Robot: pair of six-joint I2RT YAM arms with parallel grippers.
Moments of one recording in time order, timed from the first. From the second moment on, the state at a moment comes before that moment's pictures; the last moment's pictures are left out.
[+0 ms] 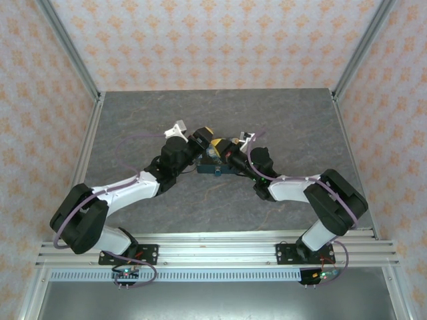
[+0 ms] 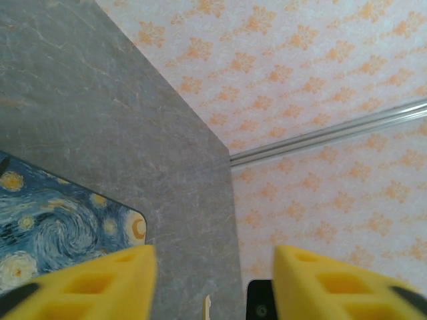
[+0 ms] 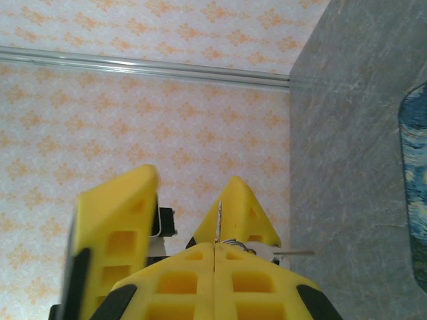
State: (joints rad) left arm -0.60 1.41 0.75 0.46 -0.11 -1.18; right arm 0.68 1.58 0.61 0.99 -0.21 1.45
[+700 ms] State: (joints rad) left arm -0.45 1.47 1.09 -0.06 0.31 -1.02; right arm 0.57 1.39 0.59 0.64 -0.51 1.13
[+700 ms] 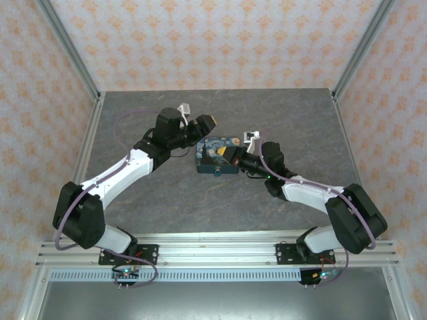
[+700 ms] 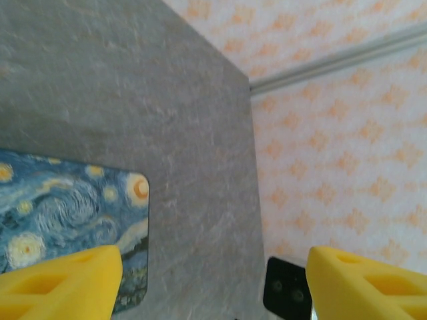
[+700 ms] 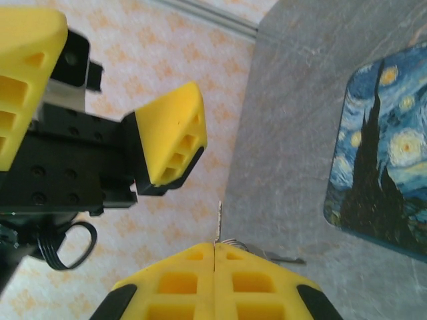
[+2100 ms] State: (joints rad) left arm -0.45 1.54 1.01 0.01 0.55 -1.01; right arm 0.56 1.44 0.59 0.73 -0.54 1.20
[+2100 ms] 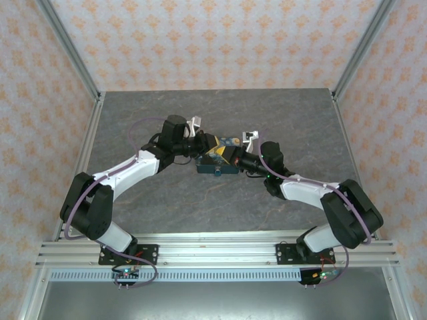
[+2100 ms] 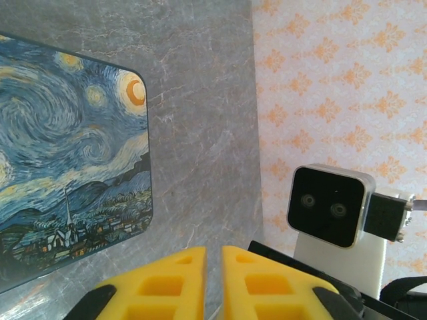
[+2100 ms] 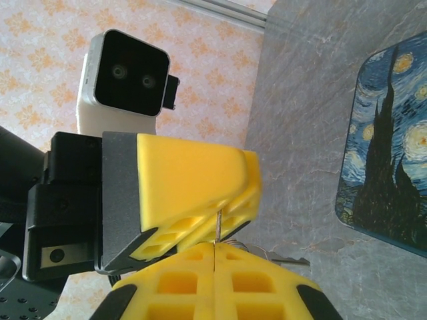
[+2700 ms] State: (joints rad) left arm -0.45 1.53 0.99 0.02 0.51 -1.05; right arm 0.50 1.34 0.52 0.70 -0.48 1.22
